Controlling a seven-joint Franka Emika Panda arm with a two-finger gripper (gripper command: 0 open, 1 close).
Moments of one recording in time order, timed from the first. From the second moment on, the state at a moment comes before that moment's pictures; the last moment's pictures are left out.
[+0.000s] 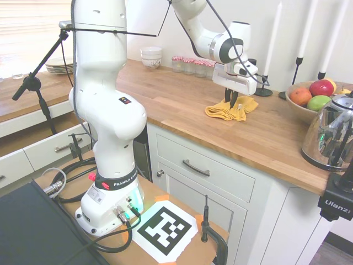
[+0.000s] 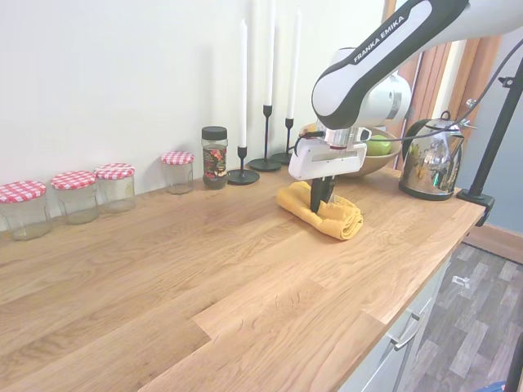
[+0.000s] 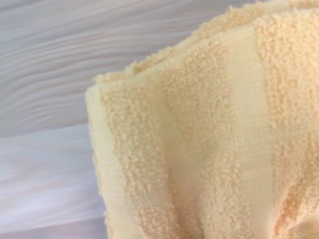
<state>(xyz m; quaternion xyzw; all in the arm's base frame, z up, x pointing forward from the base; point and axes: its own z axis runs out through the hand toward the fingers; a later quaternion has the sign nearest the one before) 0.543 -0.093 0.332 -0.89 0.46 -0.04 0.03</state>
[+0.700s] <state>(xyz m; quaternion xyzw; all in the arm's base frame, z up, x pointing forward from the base) 0.531 0.107 0.329 -0.92 0.38 -0.07 -0.03</state>
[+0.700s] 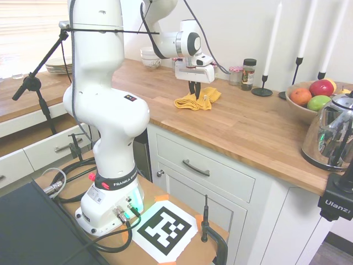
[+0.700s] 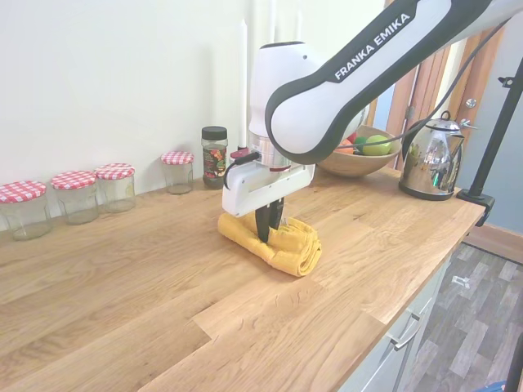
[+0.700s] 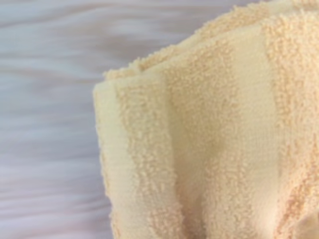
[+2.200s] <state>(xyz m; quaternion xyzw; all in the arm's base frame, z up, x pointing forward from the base) 0.539 -0.023 0.332 -0.91 0.42 -0.02 0.02</state>
